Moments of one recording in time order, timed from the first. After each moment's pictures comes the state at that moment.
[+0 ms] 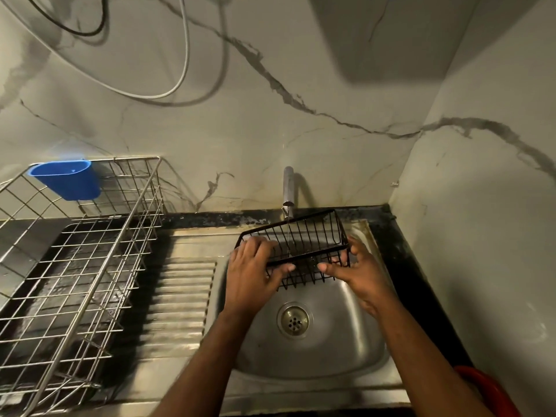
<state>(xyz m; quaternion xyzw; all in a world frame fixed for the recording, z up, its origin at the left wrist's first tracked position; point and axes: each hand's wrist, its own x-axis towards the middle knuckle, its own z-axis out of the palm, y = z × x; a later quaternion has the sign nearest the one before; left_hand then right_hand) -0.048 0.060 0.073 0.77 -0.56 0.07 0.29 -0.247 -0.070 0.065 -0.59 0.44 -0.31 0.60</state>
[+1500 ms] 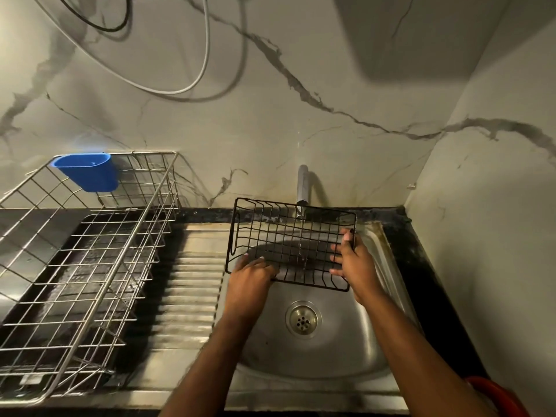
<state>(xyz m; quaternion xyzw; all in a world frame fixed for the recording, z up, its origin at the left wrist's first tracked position) -0.031 0.079 0.054 0.79 -0.59 0.06 0.12 -0.200 -0.079 0.056 -0.58 0.49 -0.32 0.56</state>
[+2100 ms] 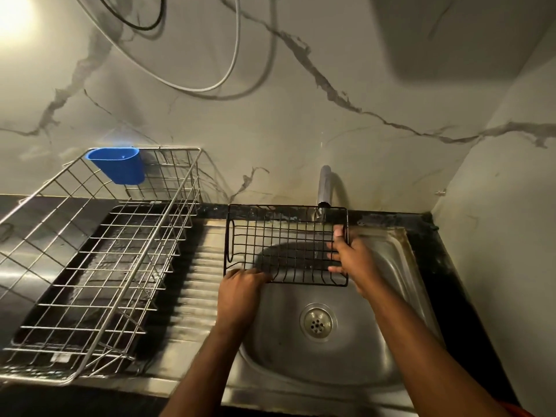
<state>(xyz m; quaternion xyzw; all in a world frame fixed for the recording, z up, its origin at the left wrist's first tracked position) -0.006 0.116 0.047 0.83 -0.53 0.06 0.13 -0.159 -0.086 0.058 -0.60 0.45 -0.24 0.61</state>
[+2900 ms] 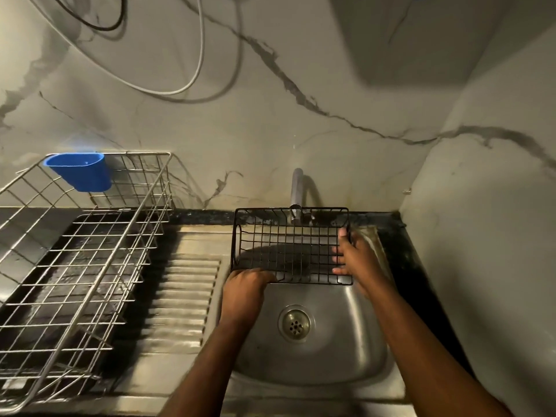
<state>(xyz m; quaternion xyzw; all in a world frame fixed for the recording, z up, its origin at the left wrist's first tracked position) -0.038 0.073 0.043 0.82 -0.54 0.02 0.19 -0.211 -0.112 0.065 -0.61 0.50 -0.26 0.56</state>
